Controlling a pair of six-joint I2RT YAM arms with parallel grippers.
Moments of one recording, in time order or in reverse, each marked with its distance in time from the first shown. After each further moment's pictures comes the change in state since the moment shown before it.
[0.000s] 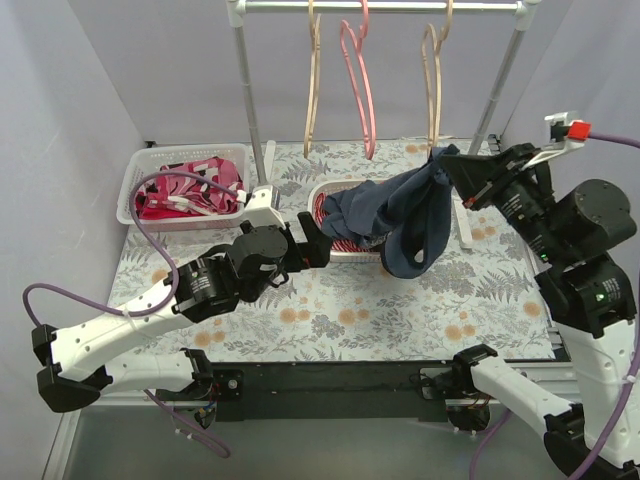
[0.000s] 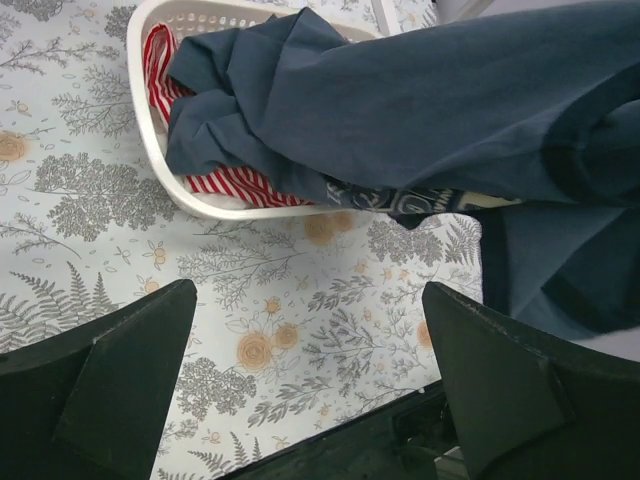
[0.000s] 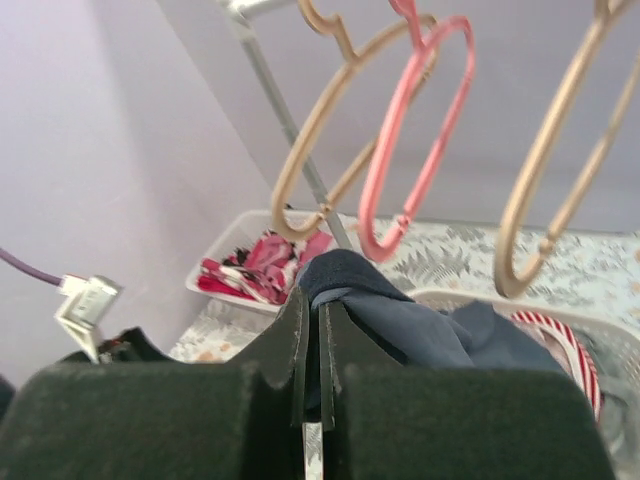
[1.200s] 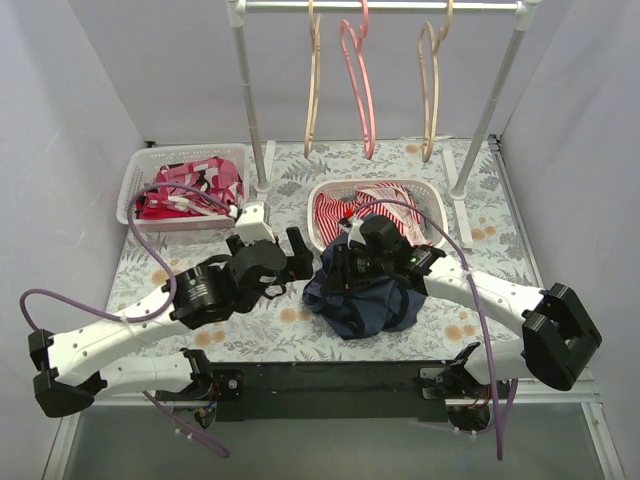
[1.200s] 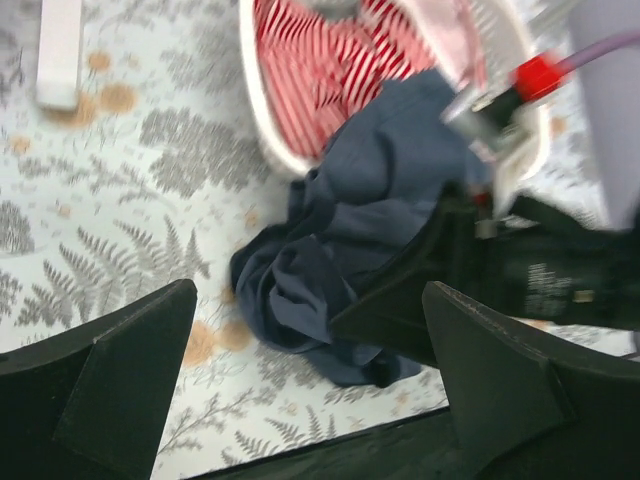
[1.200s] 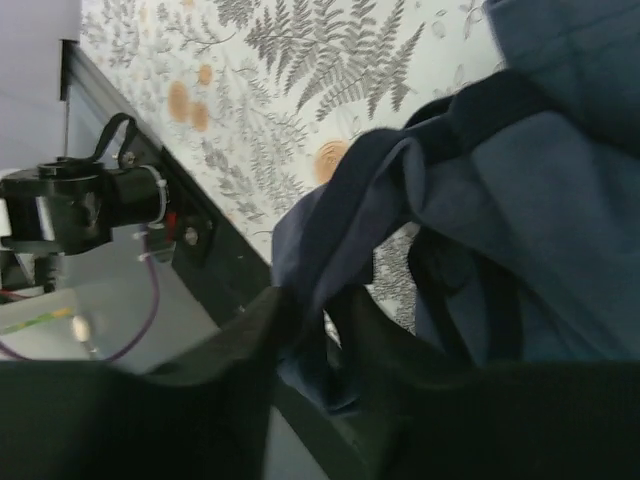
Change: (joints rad) left arm 0.002 -0.065 -0.062 -0.129 -0.085 -0.026; right arm 0.417 0.479 -0.611 0.260 -0.286 0.232
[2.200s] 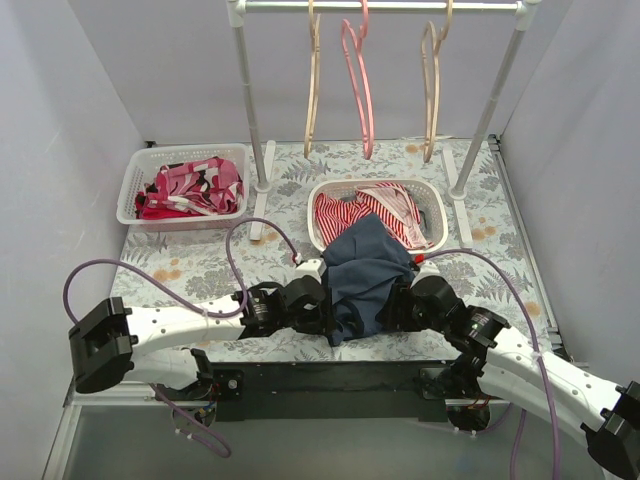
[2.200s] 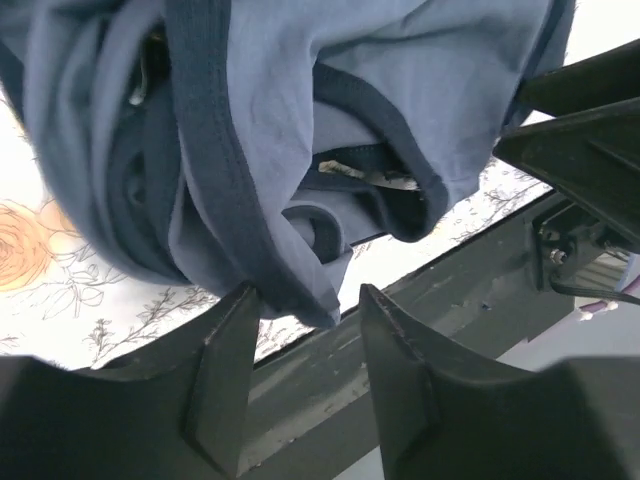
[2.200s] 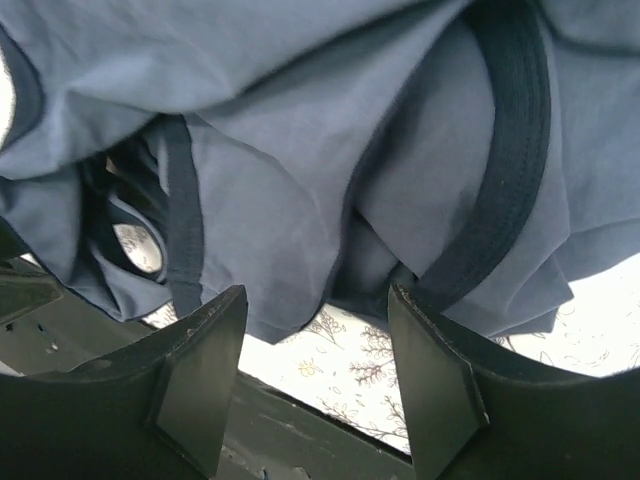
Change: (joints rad) left arm -0.043 0.244 -0.406 0.376 0.526 -0.071; right arm 0.010 -0.693 -0.506 -0.223 0.479 0.088
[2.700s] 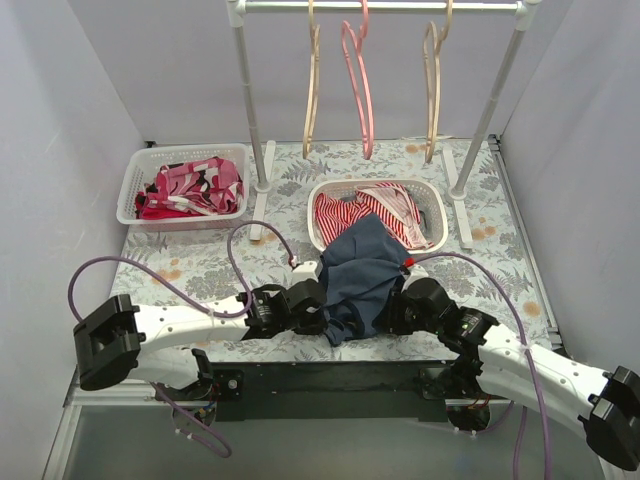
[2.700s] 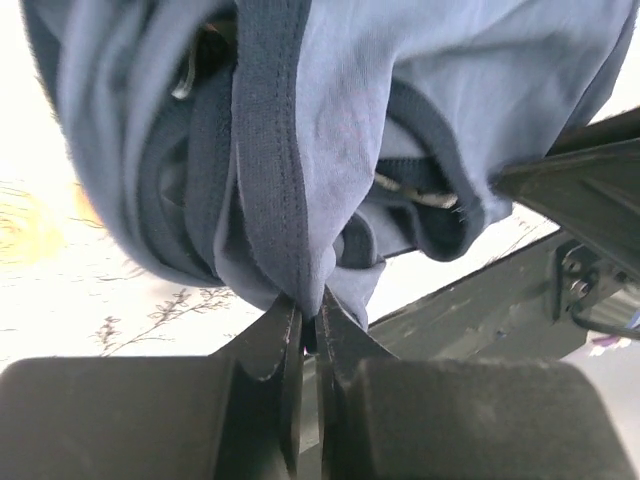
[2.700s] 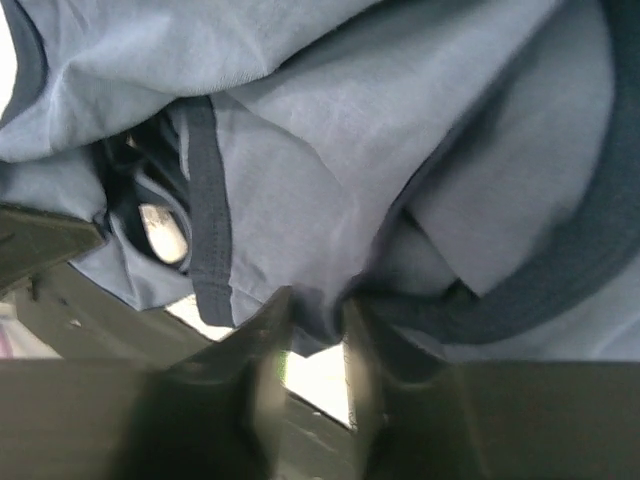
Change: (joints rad) left arm -0.010 0.055 -0.018 0.014 -0.040 -0.080; right arm 0.019 0.088 -0.065 0.164 -0.093 0.027
